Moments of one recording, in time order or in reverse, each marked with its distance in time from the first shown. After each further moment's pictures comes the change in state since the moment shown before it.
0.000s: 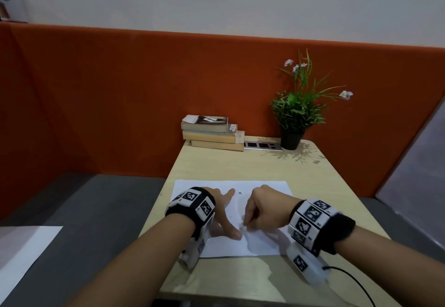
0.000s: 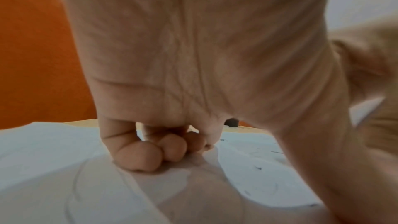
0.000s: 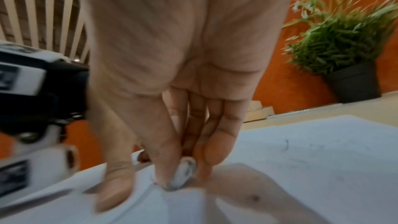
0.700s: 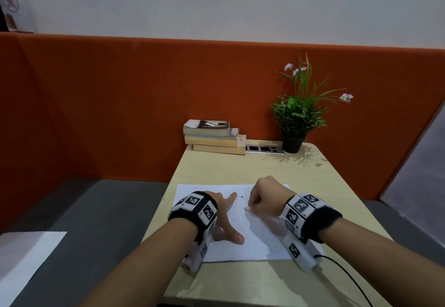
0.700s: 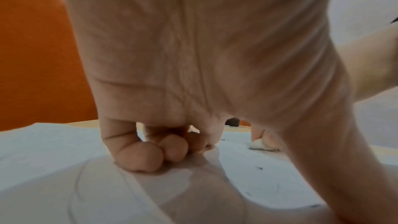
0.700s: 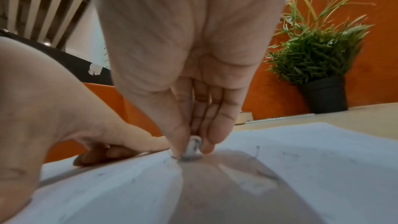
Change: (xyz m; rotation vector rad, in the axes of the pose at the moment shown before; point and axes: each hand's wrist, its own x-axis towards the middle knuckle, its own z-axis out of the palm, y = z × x) left_hand 0.000 0.000 0.002 -0.010 0.023 -0.007; right_hand 0.023 0.013 -0.009 0.036 0.172 0.111
